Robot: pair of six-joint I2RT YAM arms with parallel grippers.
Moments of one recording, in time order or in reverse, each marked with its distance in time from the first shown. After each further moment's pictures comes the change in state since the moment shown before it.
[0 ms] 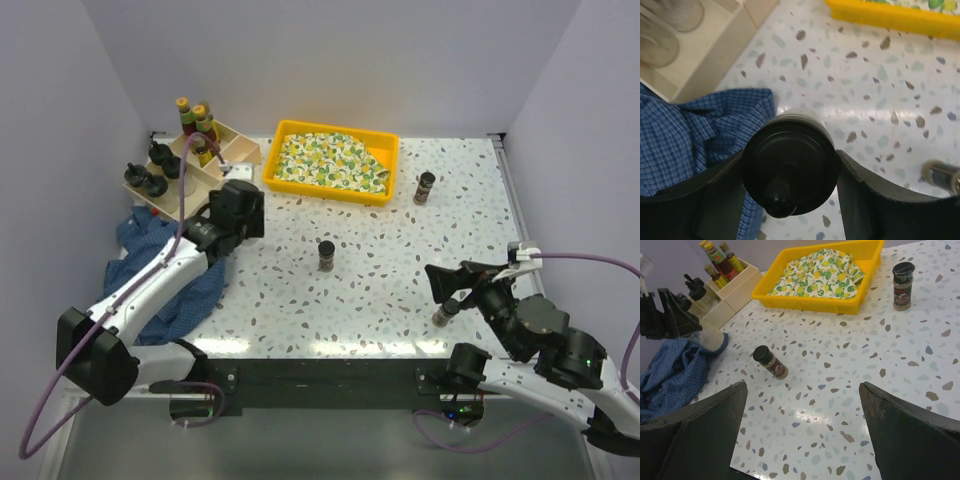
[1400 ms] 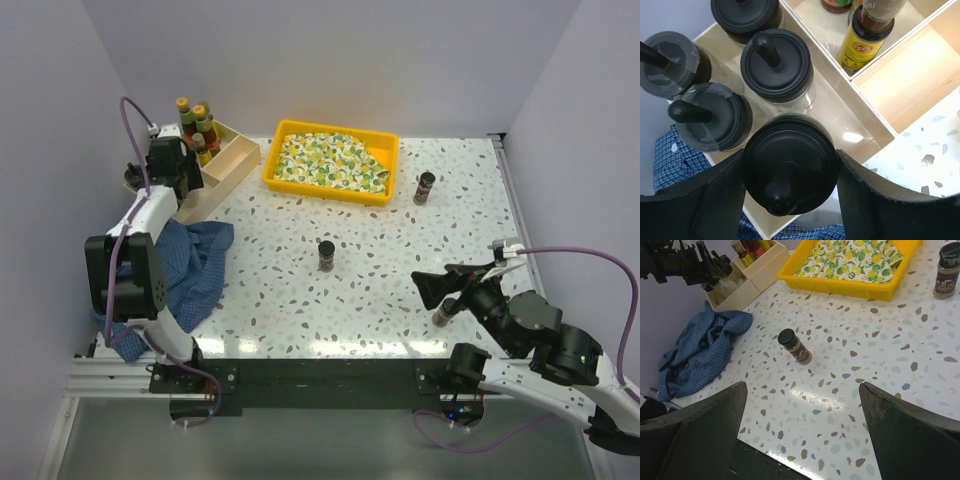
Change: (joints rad) left arm 0.638 0.464 0.225 0.393 0.221 0.247; right arm 0.000 0.040 0.003 0.016 -0.142 0.037
